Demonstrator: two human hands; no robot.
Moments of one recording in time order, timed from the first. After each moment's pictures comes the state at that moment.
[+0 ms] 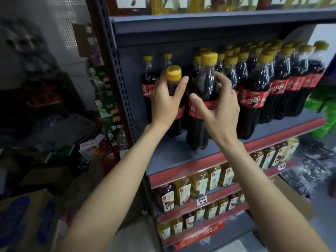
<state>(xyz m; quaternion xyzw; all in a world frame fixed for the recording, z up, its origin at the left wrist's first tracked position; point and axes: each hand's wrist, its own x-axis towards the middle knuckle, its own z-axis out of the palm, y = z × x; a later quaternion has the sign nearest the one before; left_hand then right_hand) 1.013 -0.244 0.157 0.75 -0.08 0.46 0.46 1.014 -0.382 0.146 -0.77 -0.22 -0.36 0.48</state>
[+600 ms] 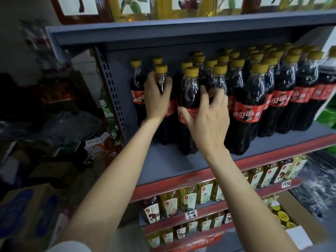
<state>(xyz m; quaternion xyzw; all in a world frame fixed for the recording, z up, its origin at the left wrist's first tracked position) 1.105 -0.246 0.151 0.76 0.05 0.45 0.46 1.077 -0.389 0.133 -0.83 -0.19 -0.46 0.25</state>
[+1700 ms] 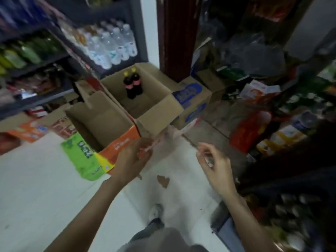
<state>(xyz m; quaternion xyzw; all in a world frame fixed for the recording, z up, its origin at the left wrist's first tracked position) 0.481 -0.027 -0.096 0.70 0.58 0.30 0.30 0.733 -0.071 -0.096 -0.62 -0.62 0.25 0.41</state>
